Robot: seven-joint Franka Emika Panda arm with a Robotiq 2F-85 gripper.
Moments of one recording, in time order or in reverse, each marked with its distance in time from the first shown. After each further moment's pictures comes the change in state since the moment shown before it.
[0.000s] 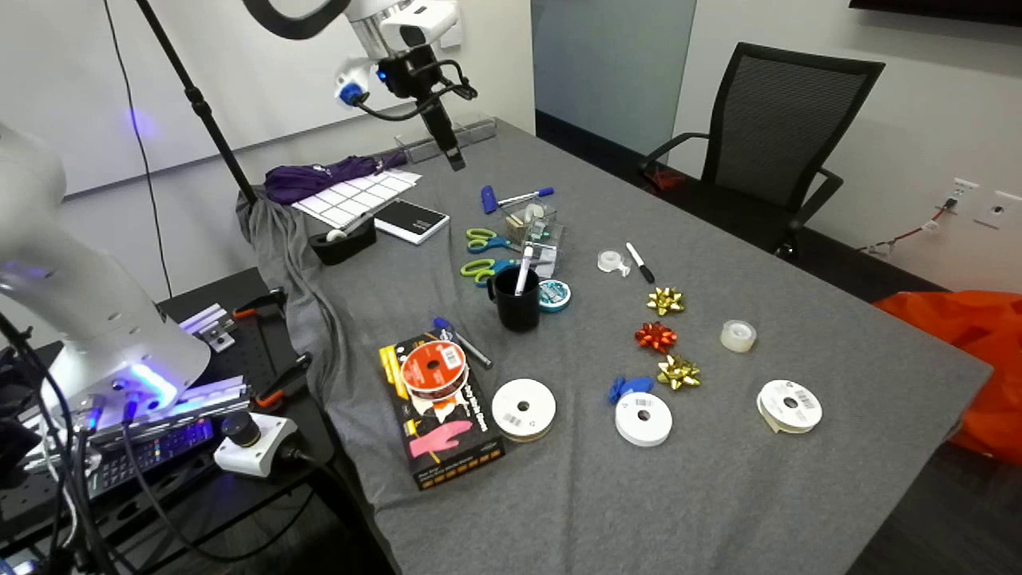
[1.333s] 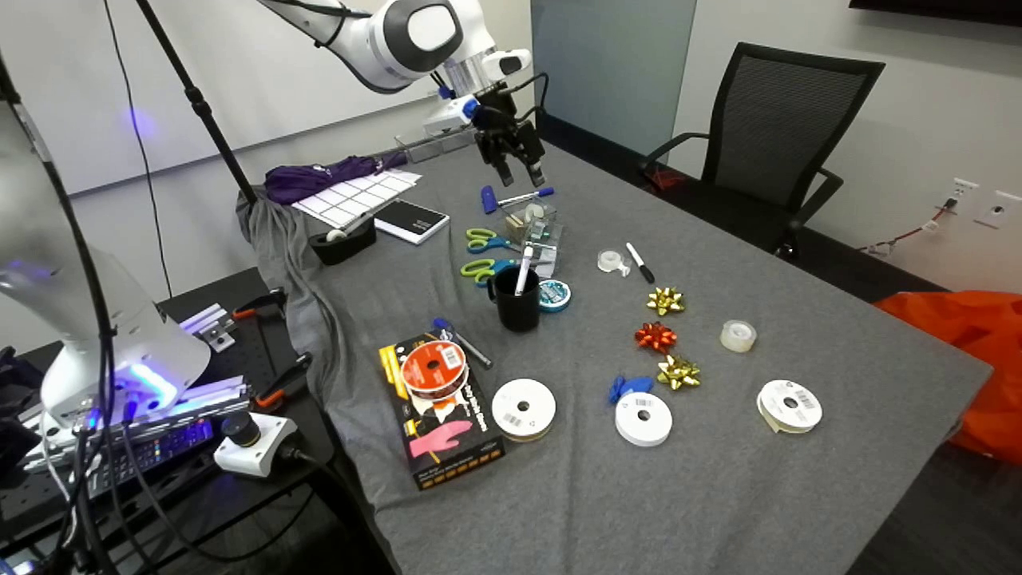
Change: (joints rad) arm 0.070 0.466 -0.019 0.394 -0.355 -0.014 -0.096
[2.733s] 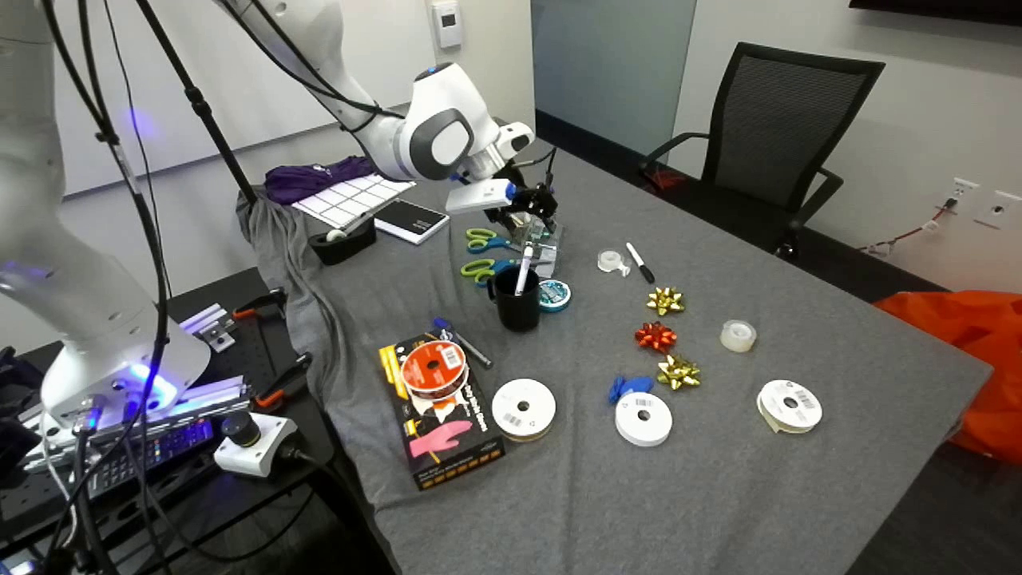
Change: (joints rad) arm -0.066 0.241 0.006 -0.064 -0.026 0.506 -0.314
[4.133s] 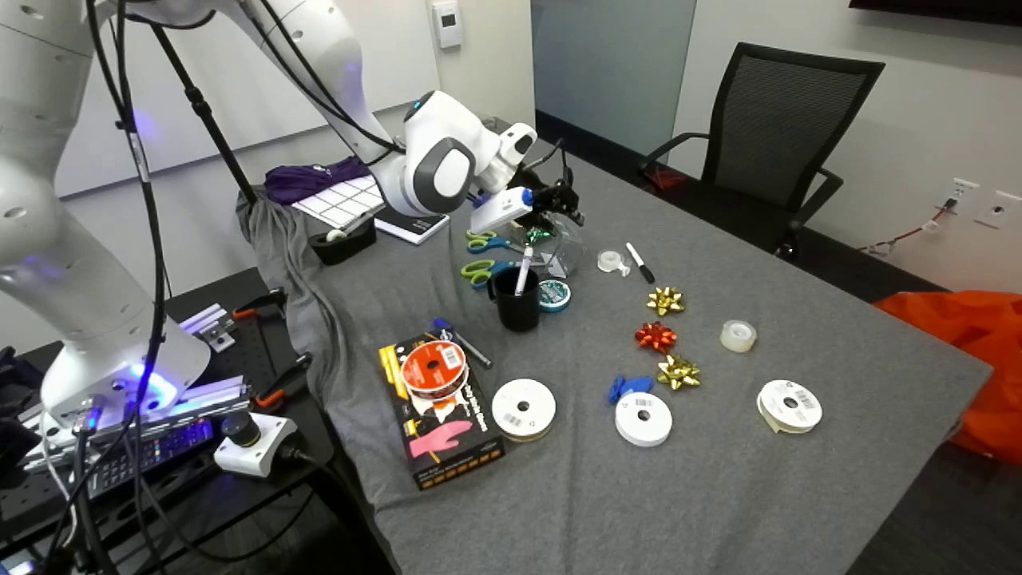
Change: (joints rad) arm 0.298 0.161 -0.405 0.005 0.132 0.436 -0.062
